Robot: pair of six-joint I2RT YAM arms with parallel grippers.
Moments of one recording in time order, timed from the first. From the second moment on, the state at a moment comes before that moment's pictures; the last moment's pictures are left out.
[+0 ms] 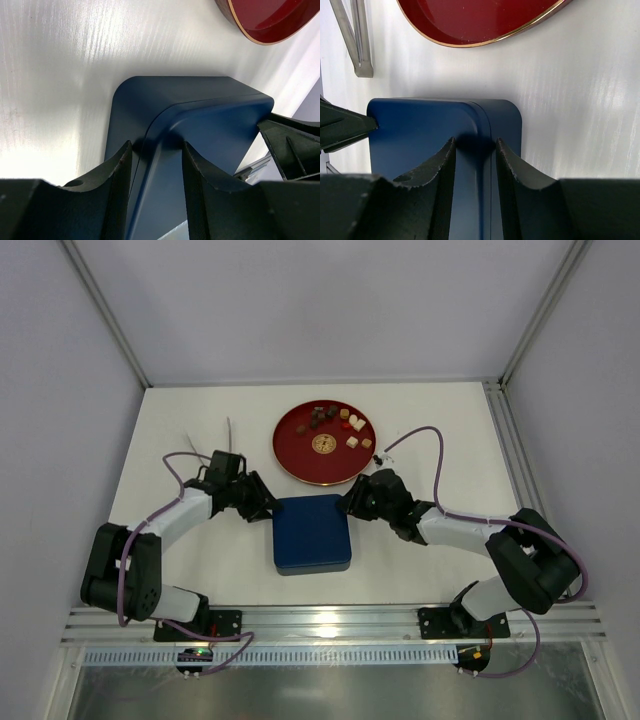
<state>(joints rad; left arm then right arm) -0.29 1.43 0.74 -0.33 0.36 -0.83 0.69 1.48 0.61 0.23 0.02 0.86</state>
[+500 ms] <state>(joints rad) -0.29 1.47 0.77 -0.37 0.37 -0.81 0.68 1.48 0.53 0.36 0.00 0.86</state>
